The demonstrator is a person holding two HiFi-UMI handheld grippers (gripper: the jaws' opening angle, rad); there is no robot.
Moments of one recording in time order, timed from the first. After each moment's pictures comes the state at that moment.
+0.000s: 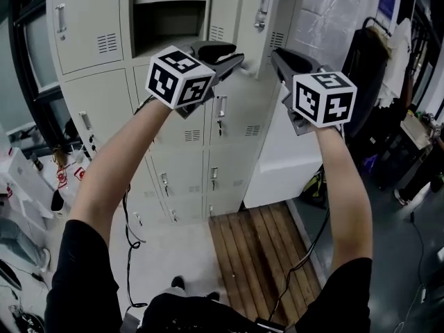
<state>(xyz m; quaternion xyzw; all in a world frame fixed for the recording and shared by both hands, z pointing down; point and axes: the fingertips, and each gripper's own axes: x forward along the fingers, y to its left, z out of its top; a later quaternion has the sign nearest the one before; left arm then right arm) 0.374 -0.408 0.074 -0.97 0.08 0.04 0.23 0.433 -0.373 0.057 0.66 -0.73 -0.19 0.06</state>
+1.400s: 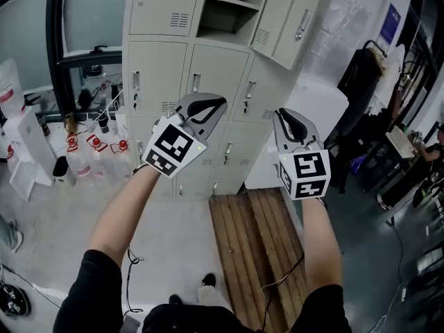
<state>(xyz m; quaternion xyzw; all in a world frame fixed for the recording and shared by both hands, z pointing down) 0.056 -0.211 0.178 -0.93 0.18 0.07 0.30 0.157 -0.160 0.172 0.68 -0.66 -0.26 0.16</state>
